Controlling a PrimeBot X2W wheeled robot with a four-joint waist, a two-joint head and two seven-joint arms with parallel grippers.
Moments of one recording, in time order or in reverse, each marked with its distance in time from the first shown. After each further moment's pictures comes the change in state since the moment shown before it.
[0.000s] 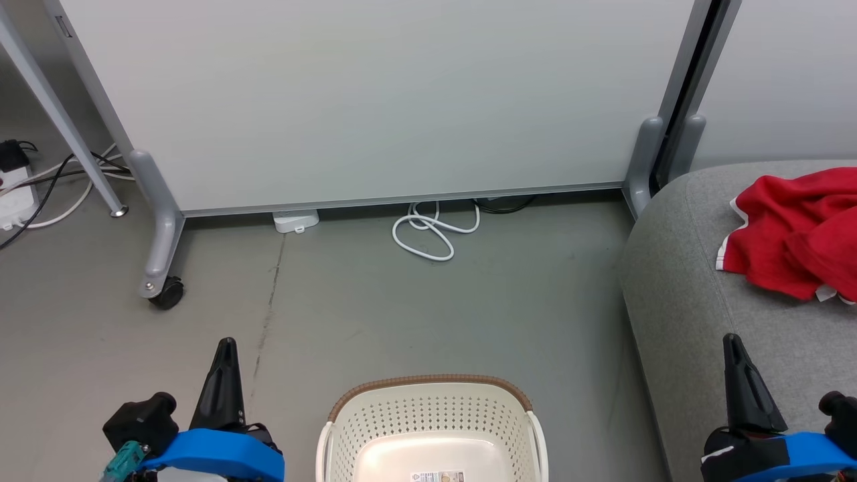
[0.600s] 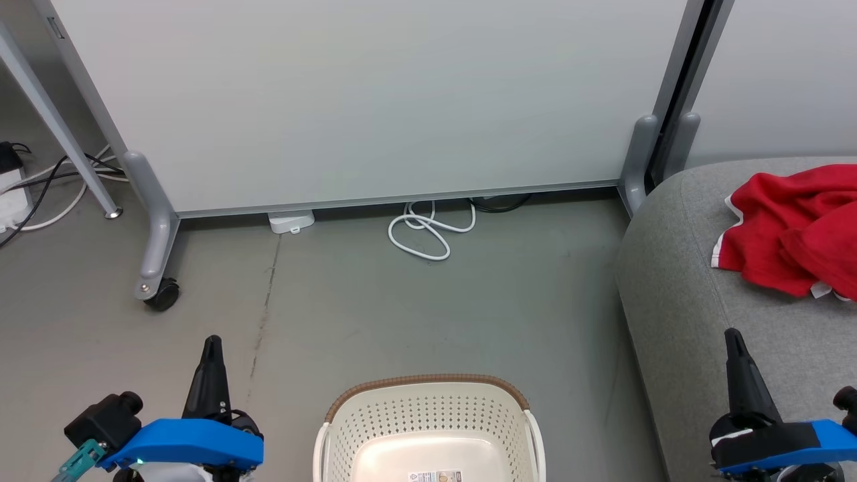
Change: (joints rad) left arm -0.015 -0.010 0.044 -0.005 -0.293 -0.018 0.070; right arm -0.029 0.006 -0.003 0.017 0.288 0.000 0.071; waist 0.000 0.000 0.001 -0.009
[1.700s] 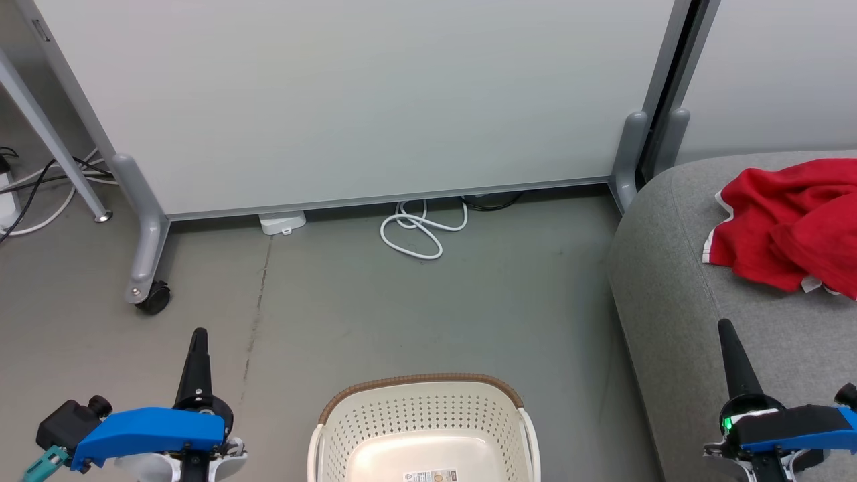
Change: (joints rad) left arm -0.029 -0.012 0.067 -0.006 -0.411 -0.027 0.101; right arm -0.044 0.008 -0.006 0.024 0.400 0.000 0.104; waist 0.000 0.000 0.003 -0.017
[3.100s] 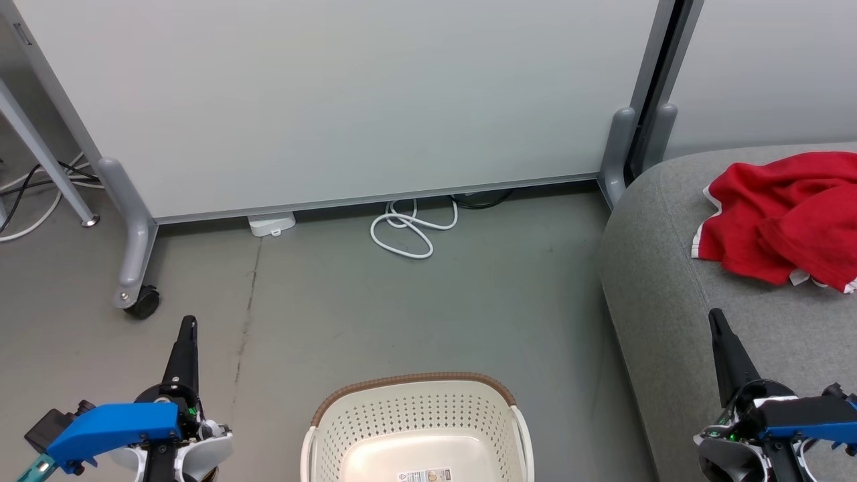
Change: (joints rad) left arm -0.026 -0.010 0.062 -0.006 -0.385 -0.023 0.095; right arm -0.039 0.008 -0.006 0.024 0.375 0.000 0.096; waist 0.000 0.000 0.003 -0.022
